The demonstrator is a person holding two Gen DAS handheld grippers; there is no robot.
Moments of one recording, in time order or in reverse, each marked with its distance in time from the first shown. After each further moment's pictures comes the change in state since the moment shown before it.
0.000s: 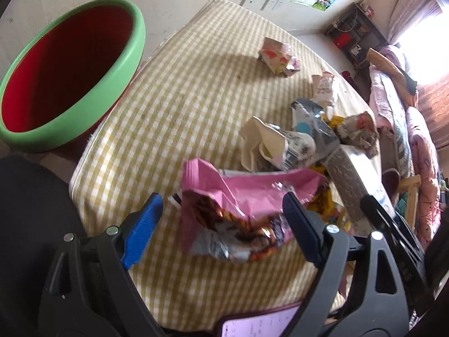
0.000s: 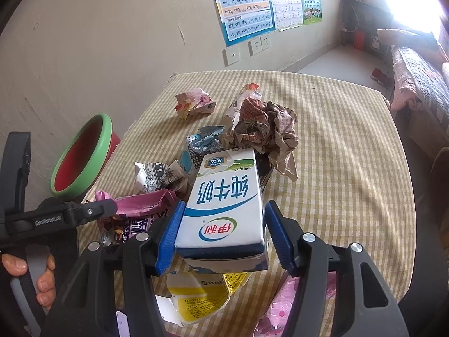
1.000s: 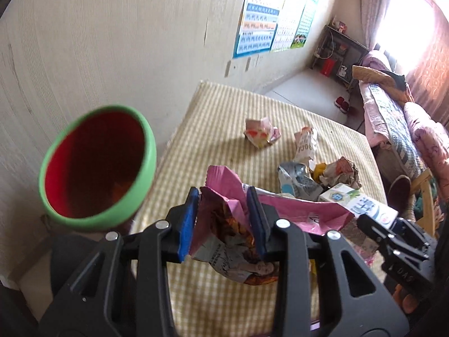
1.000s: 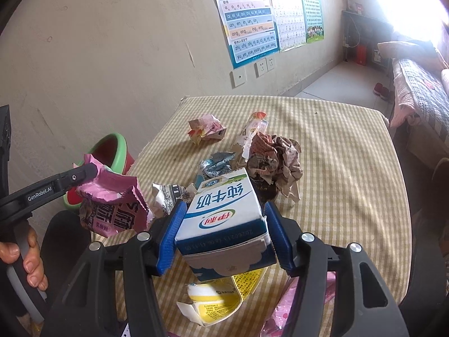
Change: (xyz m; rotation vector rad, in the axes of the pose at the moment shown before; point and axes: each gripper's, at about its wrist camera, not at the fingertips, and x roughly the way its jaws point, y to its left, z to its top) left arm -0.075 -0.028 0.014 0.214 -0.351 0.104; right arm -0.031 0.009 0.010 -0.006 -0.110 0.029
